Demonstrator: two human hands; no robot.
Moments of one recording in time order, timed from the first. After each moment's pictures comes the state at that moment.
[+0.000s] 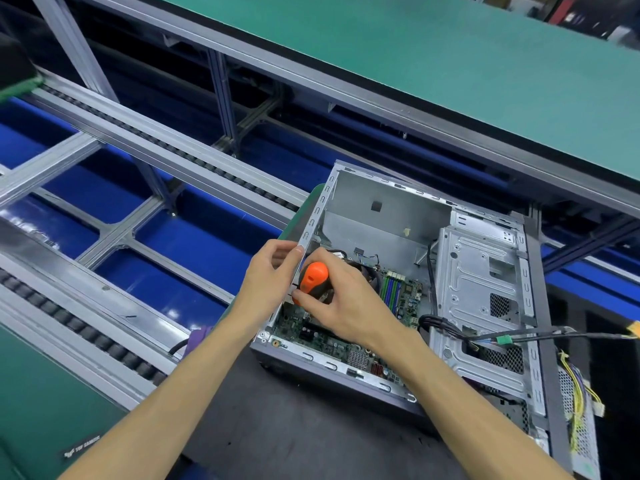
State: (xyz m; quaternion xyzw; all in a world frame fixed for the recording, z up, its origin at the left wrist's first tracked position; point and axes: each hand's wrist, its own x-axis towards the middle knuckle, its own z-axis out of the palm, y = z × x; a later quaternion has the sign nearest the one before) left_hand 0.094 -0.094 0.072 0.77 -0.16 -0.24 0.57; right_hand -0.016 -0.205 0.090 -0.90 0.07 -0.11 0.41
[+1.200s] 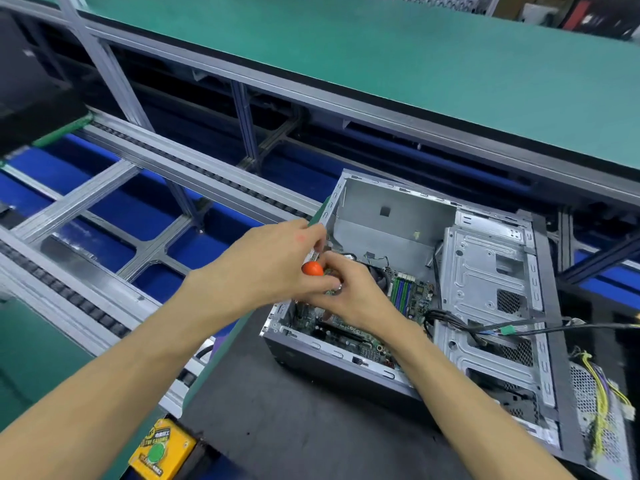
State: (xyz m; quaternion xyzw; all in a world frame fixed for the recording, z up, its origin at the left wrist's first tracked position) left_hand 0.091 -0.074 0.181 0.84 -0.53 -0.05 0.08; right_hand -0.016 -0.205 0.091 -0.84 0.08 -0.11 0.52
